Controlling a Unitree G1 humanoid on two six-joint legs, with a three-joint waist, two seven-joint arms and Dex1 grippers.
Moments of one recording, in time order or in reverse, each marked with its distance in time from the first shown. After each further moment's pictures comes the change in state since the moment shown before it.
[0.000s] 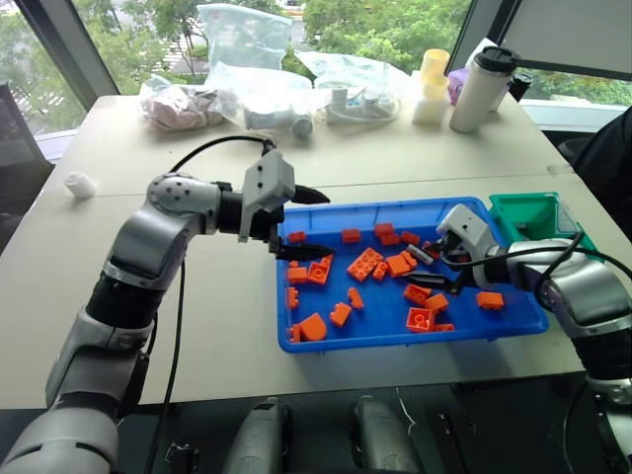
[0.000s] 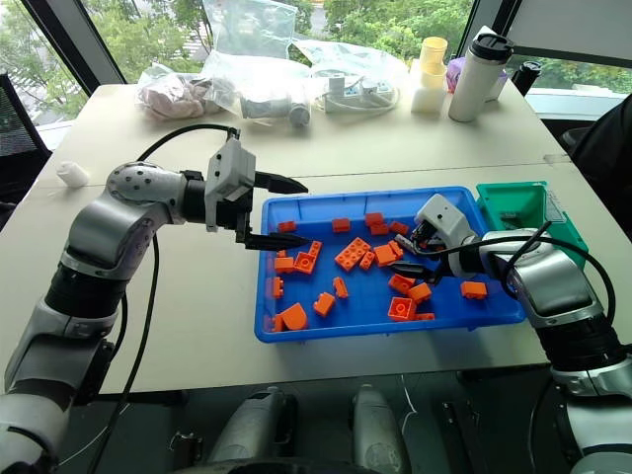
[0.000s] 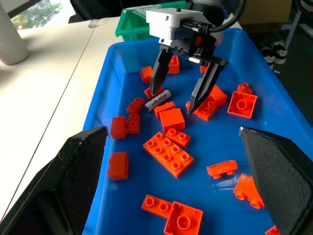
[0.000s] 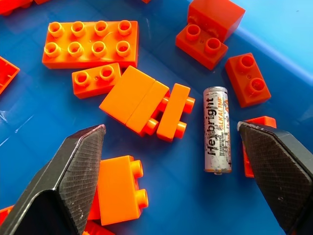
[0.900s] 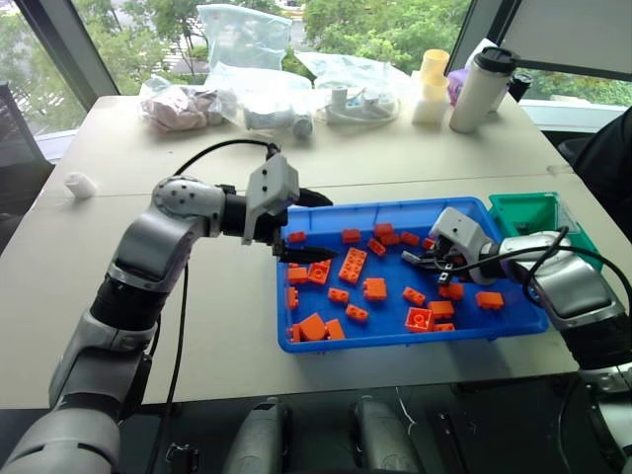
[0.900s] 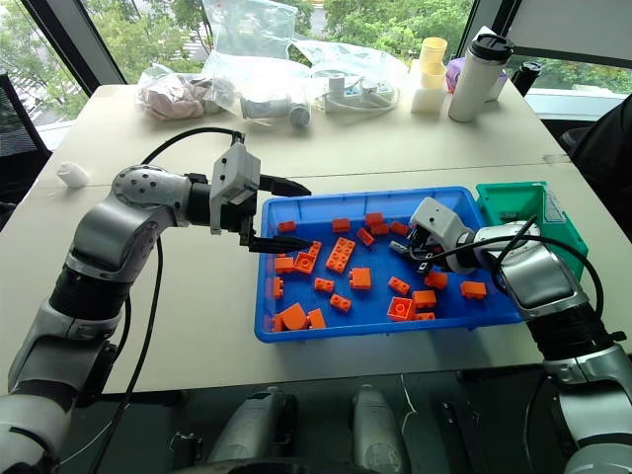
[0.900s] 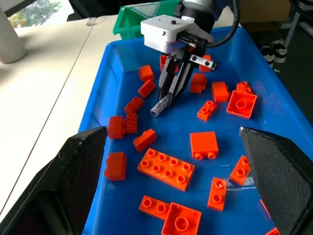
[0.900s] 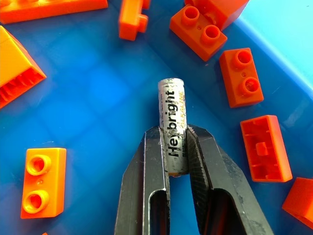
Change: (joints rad) left arm 0.007 -0.010 -0.010 -0.006 0.011 -0.001 0.007; right arm -0.045 0.008 0.085 0.095 -0.161 -0.136 0.051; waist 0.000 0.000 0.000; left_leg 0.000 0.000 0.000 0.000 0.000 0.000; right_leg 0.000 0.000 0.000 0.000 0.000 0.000
